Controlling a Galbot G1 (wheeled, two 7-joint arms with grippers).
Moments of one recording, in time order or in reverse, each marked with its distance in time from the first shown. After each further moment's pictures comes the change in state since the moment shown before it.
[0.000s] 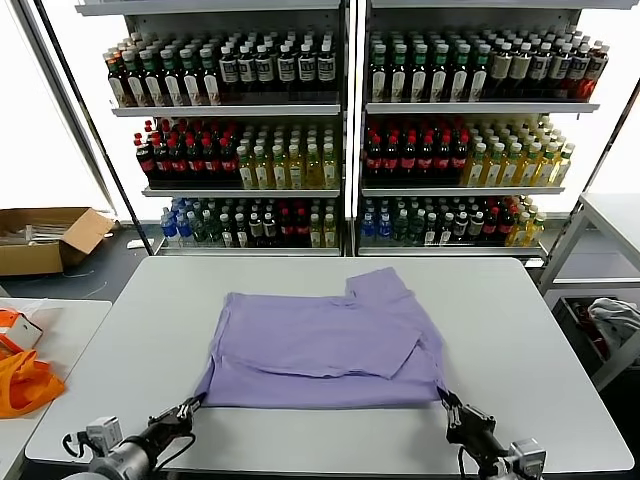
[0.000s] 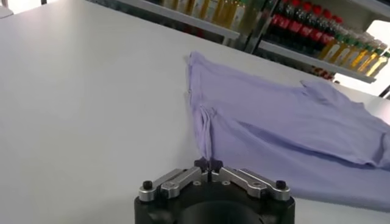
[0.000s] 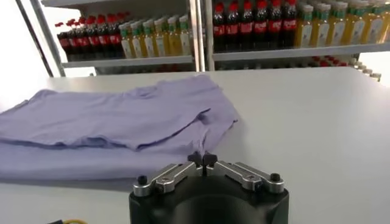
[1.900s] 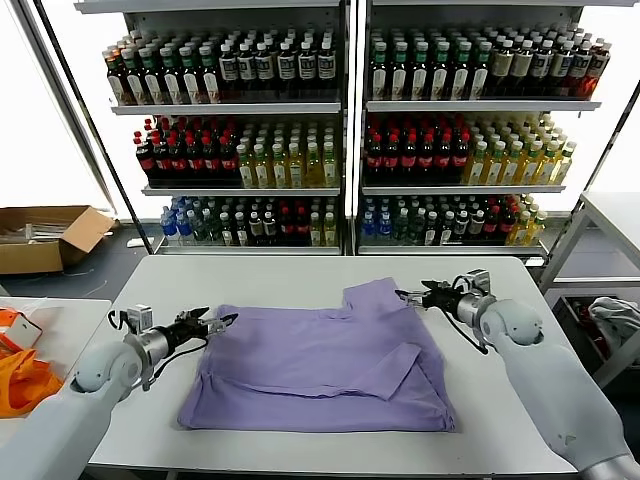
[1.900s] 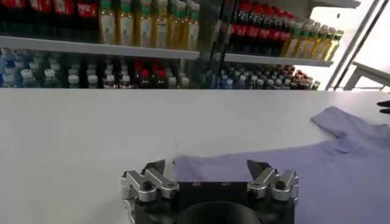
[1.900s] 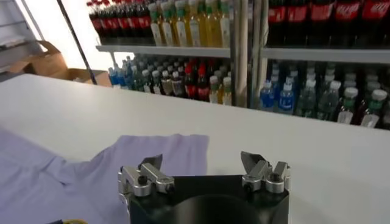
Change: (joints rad) left arm -0.846 0.228 0.509 0.632 -0.002 -0.086 0.267; right arm 1.261 0.041 -0.477 -0.957 0.085 -0.286 -0.456
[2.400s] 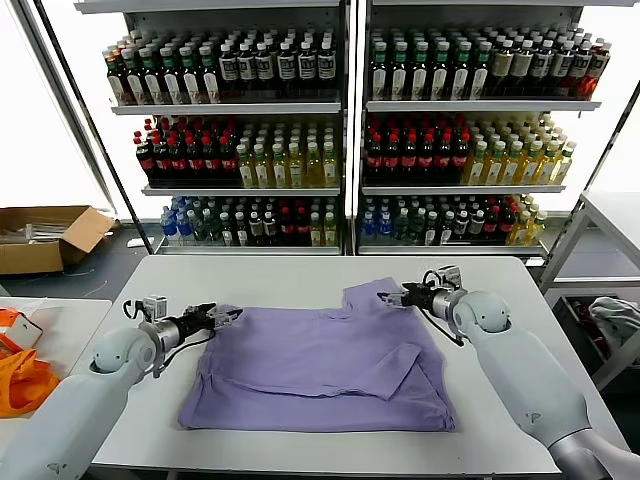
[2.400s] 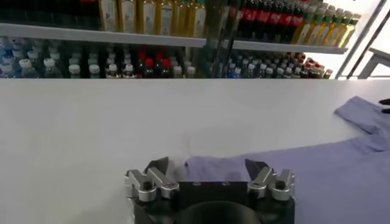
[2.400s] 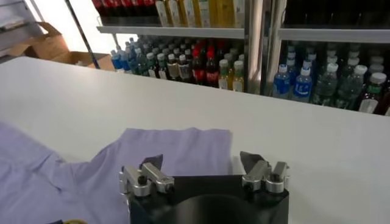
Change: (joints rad) left arm -0.102 -0.033 0.090 0.129 0.023 0.003 0.010; right arm 0.052 0.055 -0.066 -0.078 -0.023 -0.021 0.010
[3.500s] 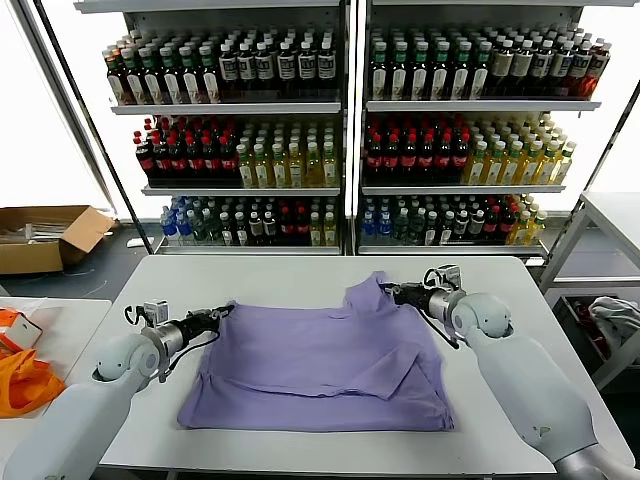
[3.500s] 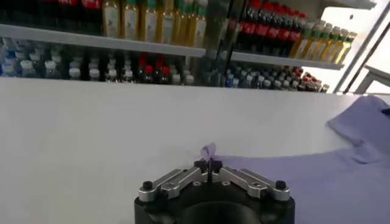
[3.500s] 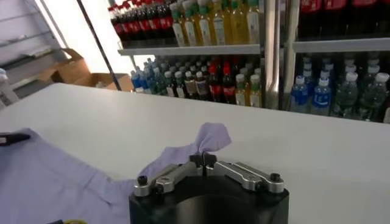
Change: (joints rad) left arm 0.069 -0.002 -0.052 -0.097 -0.062 -0.034 -0.073; right arm -0.134 -0.055 0.109 0.254 0.125 -0.012 0.021
